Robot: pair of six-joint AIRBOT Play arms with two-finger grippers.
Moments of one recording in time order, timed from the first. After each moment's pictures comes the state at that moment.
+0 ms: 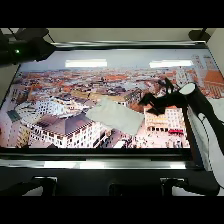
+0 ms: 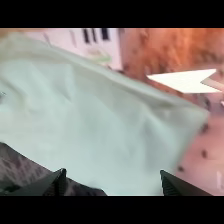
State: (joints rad) left arm -0.09 -1.27 1.73 1.02 -1.01 -1.47; right arm -0.04 -1.44 1.17 -0.89 1.17 1.59
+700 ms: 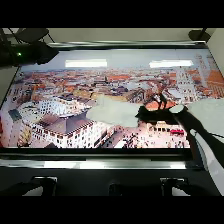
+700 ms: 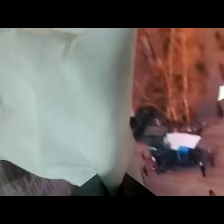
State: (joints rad) left arm -0.10 -1.27 1.73 1.03 -1.06 -1.47; right arm 0.01 -1.37 0.90 -0.64 0.84 1.41
